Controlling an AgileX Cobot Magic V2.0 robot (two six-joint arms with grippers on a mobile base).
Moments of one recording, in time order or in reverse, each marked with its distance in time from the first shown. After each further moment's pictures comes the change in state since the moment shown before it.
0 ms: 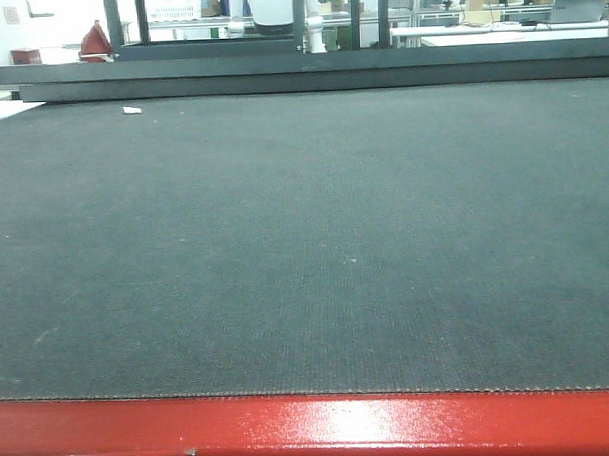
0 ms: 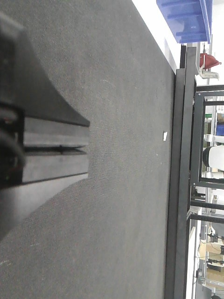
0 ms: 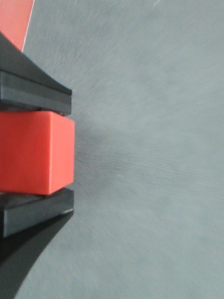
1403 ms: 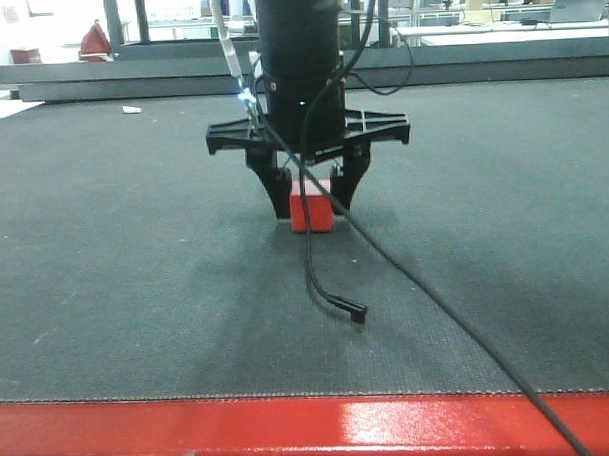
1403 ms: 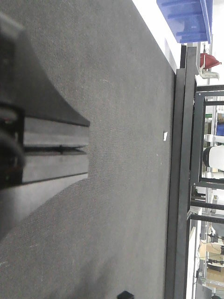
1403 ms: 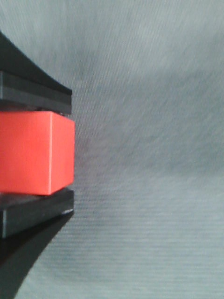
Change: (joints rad) left arm 0.000 0.000 0.000 0.000 0.000 0.000; right arm 0.430 1.532 -1.344 -0.122 0.380 0.670
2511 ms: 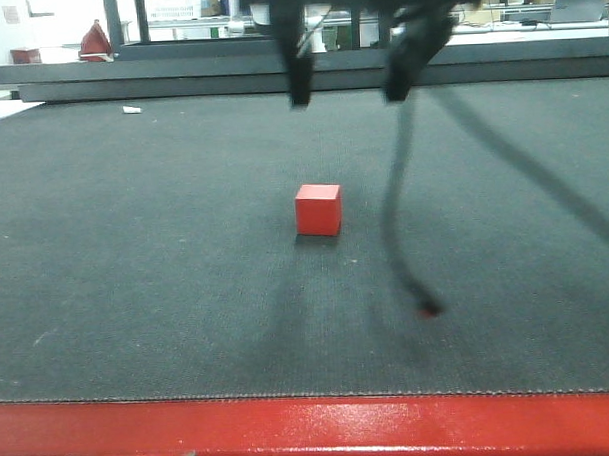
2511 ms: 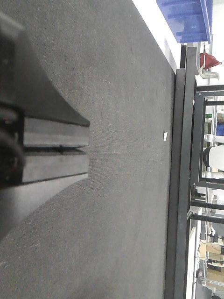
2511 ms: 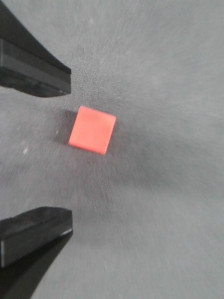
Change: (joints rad) left arm 0.000 0.000 0.000 0.000 0.000 0.000; right arm -0.001 -0.296 0.209 -0.009 -0.043 -0.132
